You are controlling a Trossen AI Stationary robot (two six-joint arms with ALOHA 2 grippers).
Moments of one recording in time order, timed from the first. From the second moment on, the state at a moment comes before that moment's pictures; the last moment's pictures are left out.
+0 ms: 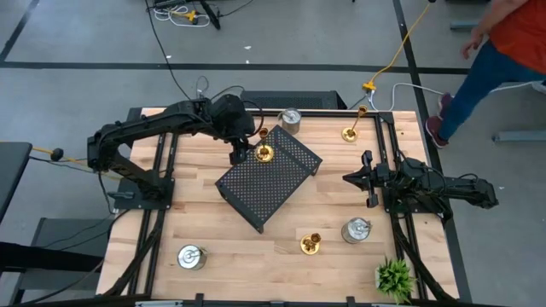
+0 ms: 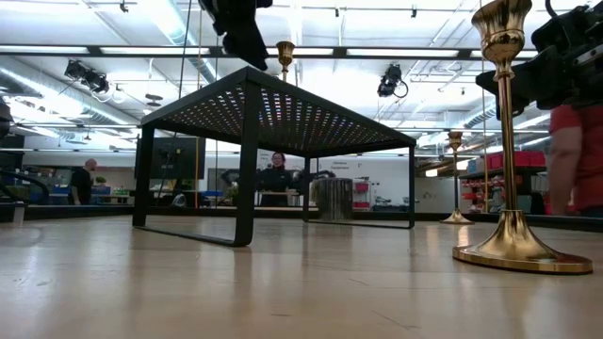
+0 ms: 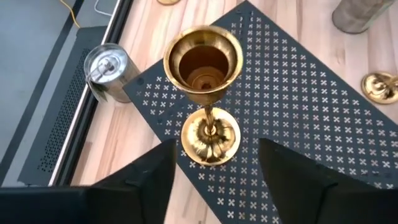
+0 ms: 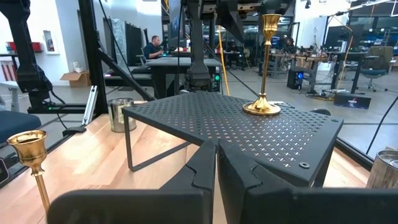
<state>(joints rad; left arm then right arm) 0.30 1.46 1.49 -0.87 0.00 0.14 -0.09 0.00 0.02 0.03 -0.11 -0.01</state>
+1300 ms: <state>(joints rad) 0.31 1.54 1.49 -0.66 0.00 0.16 -0.09 0.00 0.02 0.03 -0.11 -0.01</state>
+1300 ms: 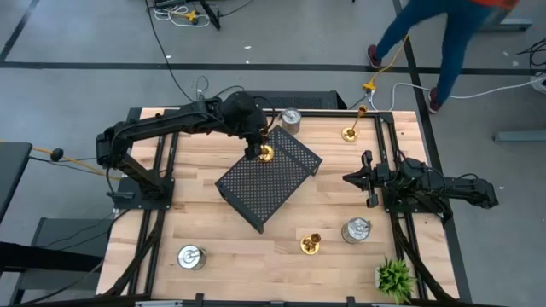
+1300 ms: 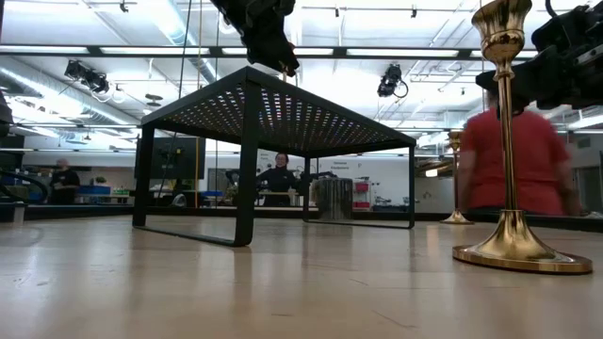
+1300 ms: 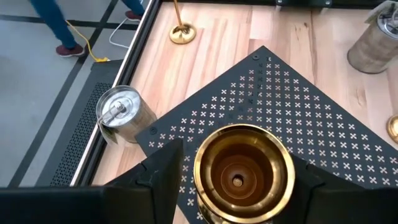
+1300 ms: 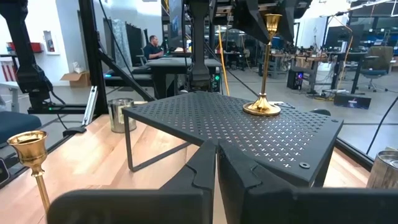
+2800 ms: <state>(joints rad) 0.37 1.54 1.49 -0.46 0.03 0.11 -0.09 0.00 0.02 0.03 -0.11 -0.01</state>
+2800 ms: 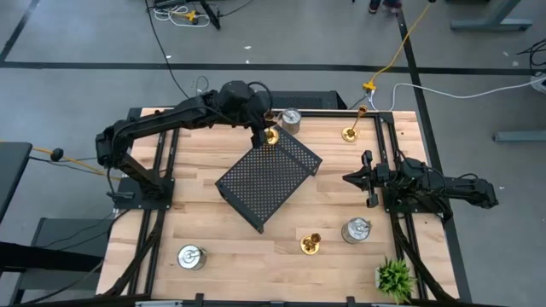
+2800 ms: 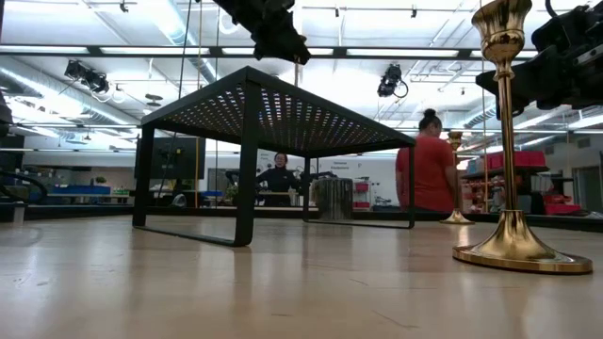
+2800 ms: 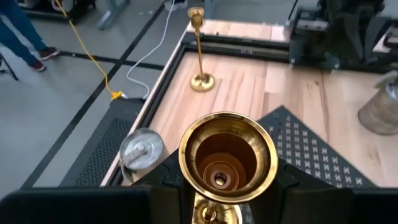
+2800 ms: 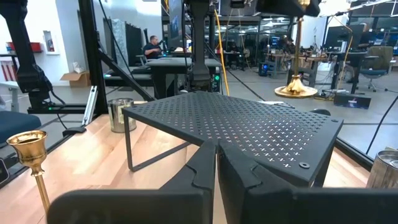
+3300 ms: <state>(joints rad) 0.38 1.60 1.49 -0.38 0.03 0.09 -0.09 0.00 0.02 0.03 -0.11 -0.01</state>
